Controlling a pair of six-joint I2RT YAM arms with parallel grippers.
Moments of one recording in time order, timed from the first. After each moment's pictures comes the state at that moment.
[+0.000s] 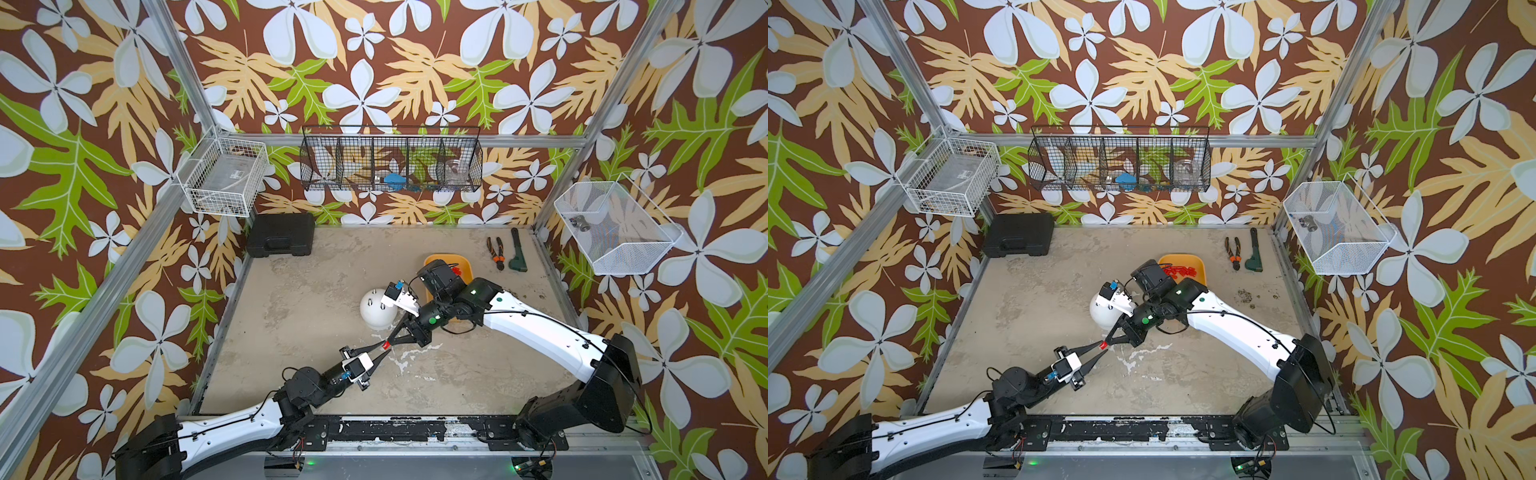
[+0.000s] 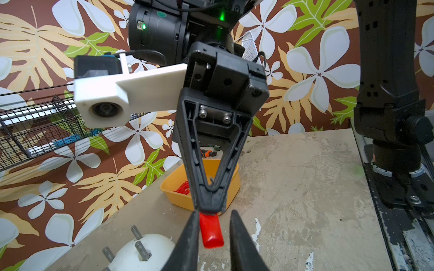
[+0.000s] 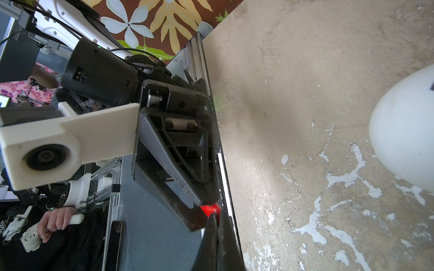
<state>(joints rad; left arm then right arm) -1.03 0.70 0.01 0.86 -0.04 0.33 0.78 1.51 1.29 -0.75 -0.83 -0.04</state>
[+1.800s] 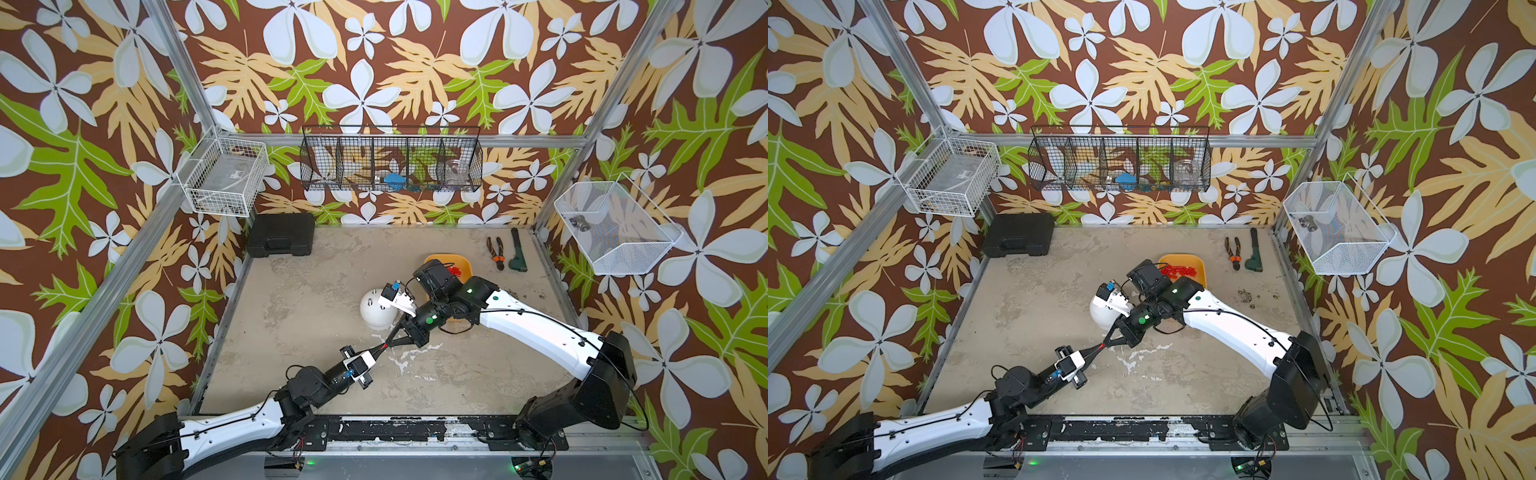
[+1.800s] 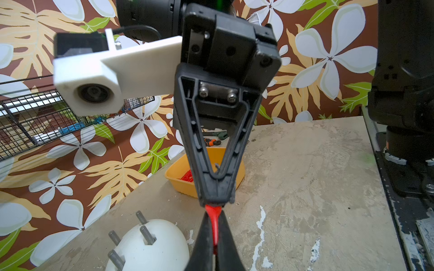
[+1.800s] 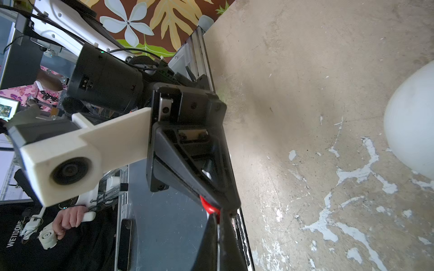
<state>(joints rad) -1.03 0.71 0.01 0.83 -0.07 0.34 0.80 1.54 1.33 -0.79 -0.82 -0.01</state>
